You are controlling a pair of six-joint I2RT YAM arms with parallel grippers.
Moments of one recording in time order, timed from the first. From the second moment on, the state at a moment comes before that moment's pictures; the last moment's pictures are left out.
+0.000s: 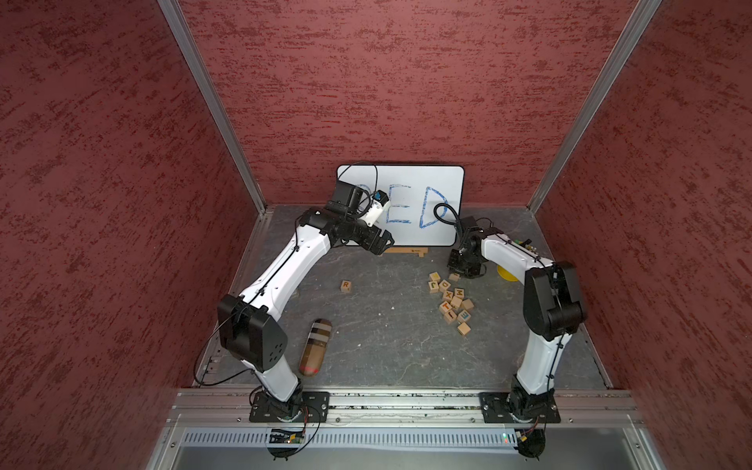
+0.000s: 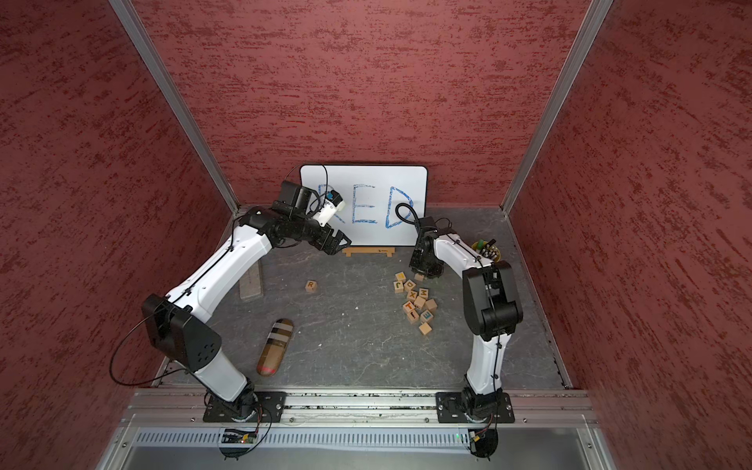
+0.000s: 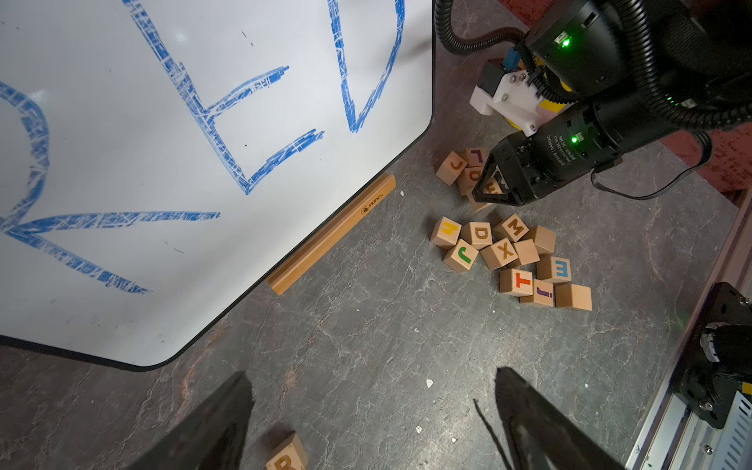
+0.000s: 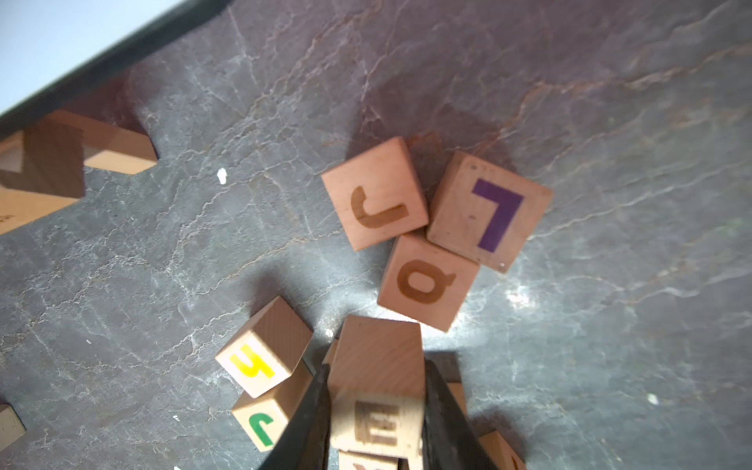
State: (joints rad) left arm -0.42 1.67 1.71 -0.88 0.33 0.19; right arm 0.25 1.91 1.44 -0.85 -0.07 0.60
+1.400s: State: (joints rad) left arm 0.06 1.33 1.42 -0.92 0.36 0.12; right arm 0.75 2.26 2.08 -1.12 -0.10 0.65
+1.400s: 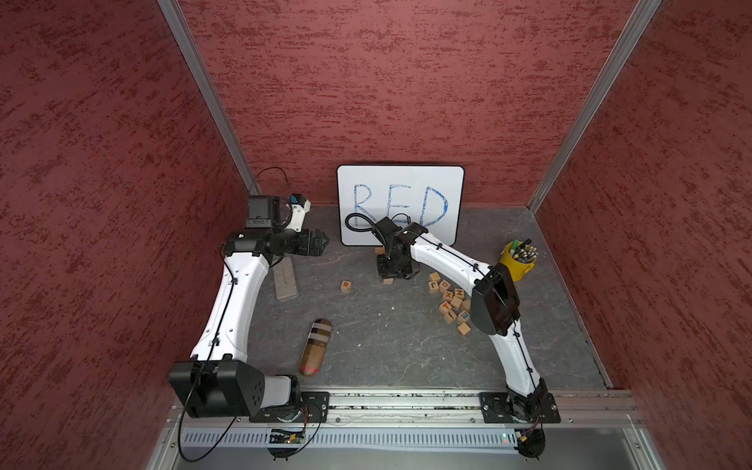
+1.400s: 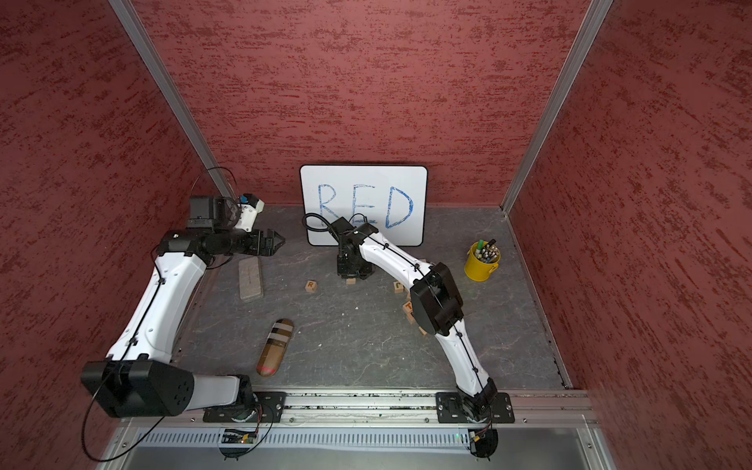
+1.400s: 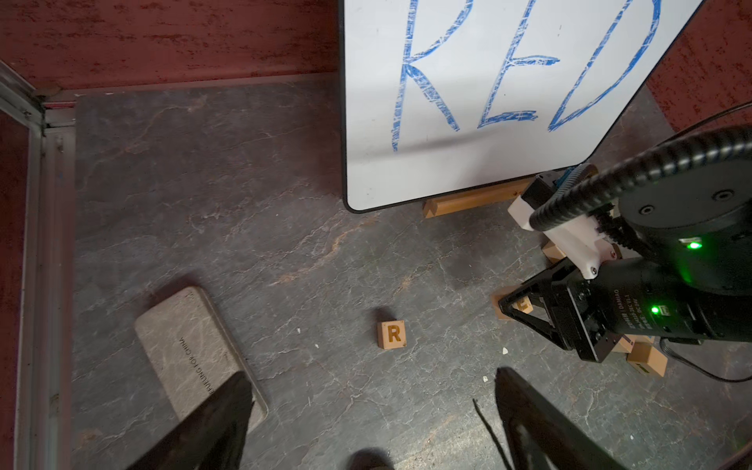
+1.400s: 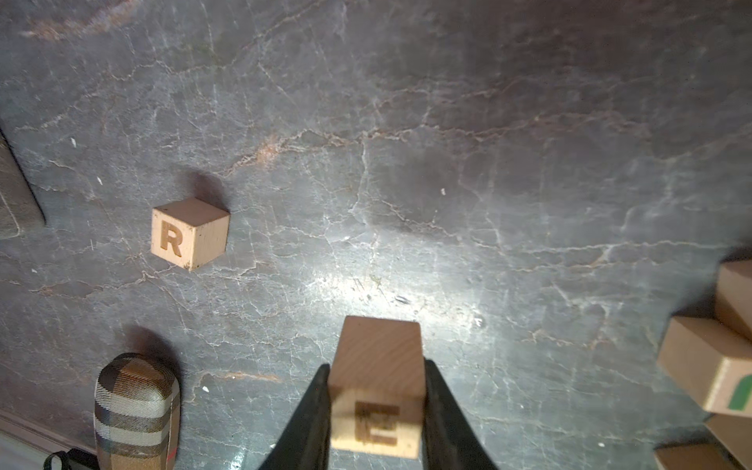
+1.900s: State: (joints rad) left arm 0.05 1.31 1.36 -0.89 0.37 0.13; right arm 0.79 2.37 2.14 -1.13 -0.11 0.66
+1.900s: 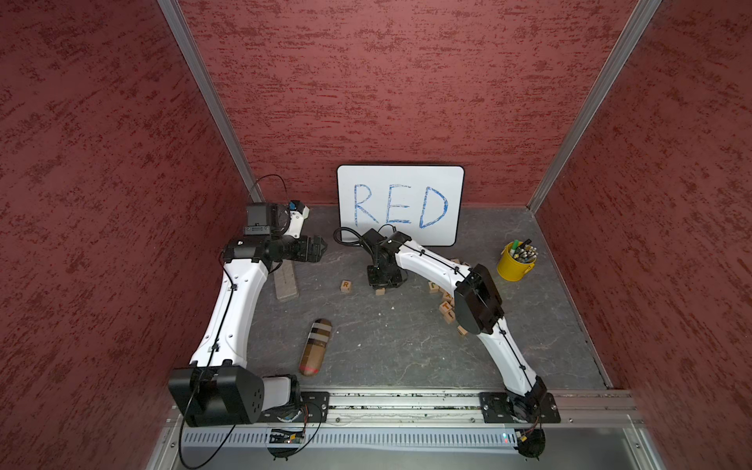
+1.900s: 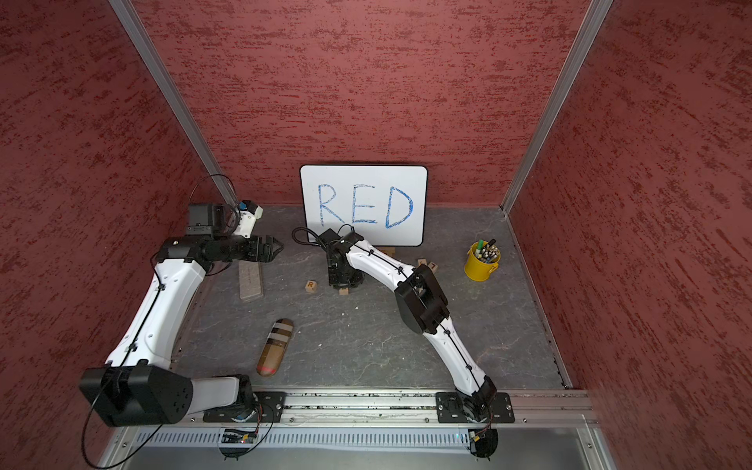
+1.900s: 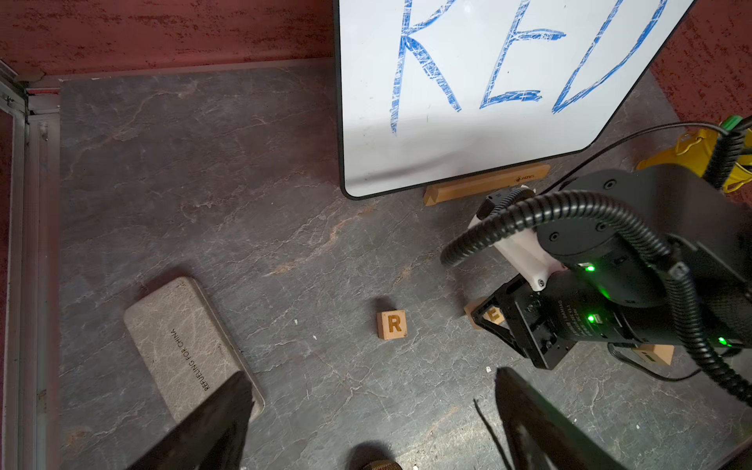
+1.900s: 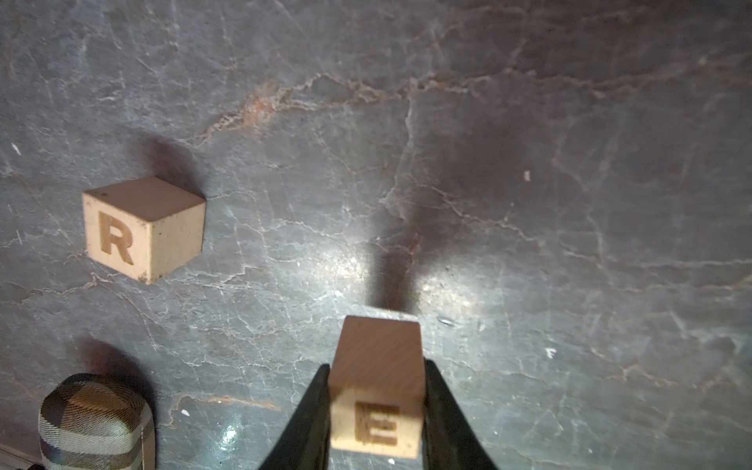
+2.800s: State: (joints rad) left arm -0.01 1.31 1.36 -0.85 0.31 0.14; right arm 0.79 2.51 2.33 -1.21 -0.11 0.69
